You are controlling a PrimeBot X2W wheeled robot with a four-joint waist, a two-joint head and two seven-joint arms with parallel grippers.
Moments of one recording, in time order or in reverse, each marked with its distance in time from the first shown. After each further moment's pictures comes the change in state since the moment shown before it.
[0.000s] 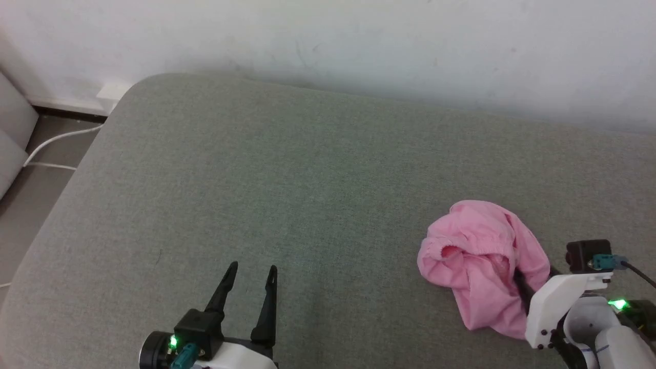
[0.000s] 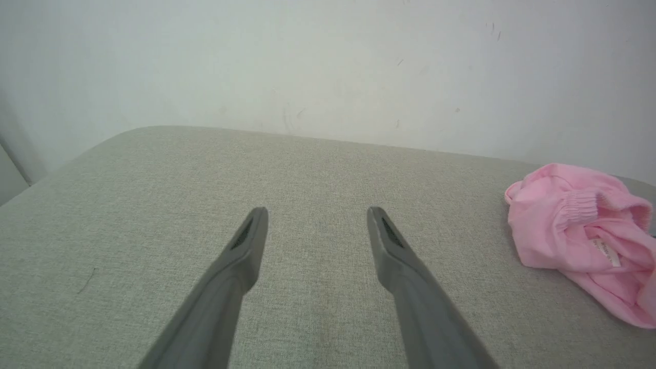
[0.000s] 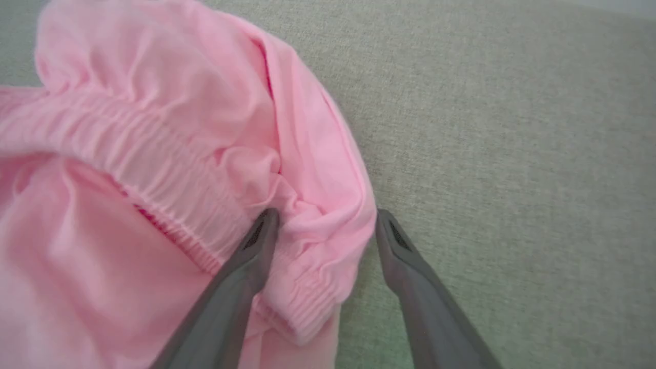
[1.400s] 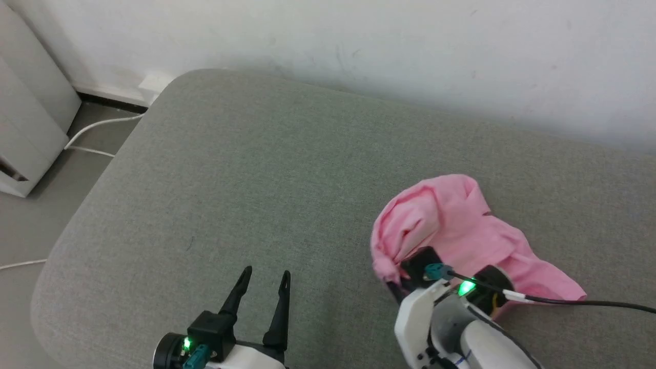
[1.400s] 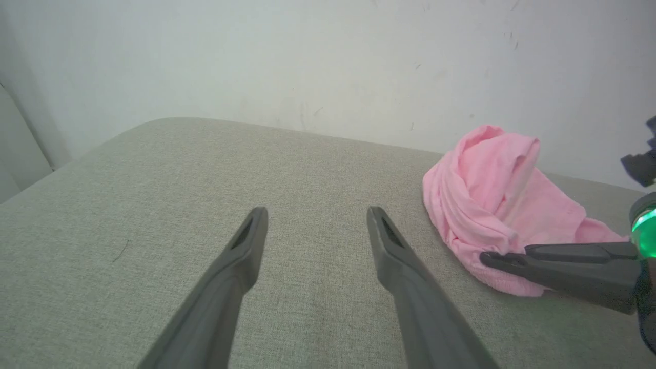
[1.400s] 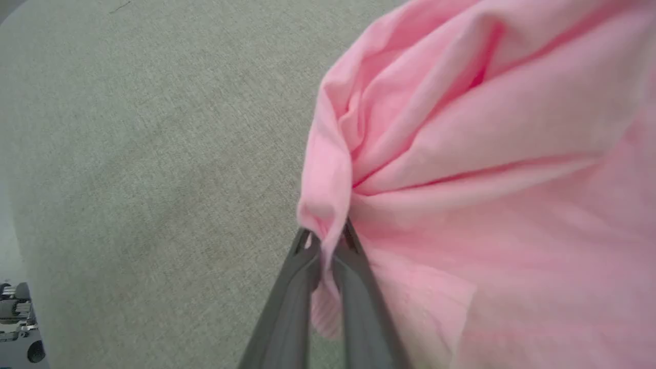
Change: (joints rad) left arm 0.000 -0.052 0.017 0.035 0.033 -0.055 0.000; right arm -0.139 0.081 0.503 0.094 -0.049 0.000 -0.070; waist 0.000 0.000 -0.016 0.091
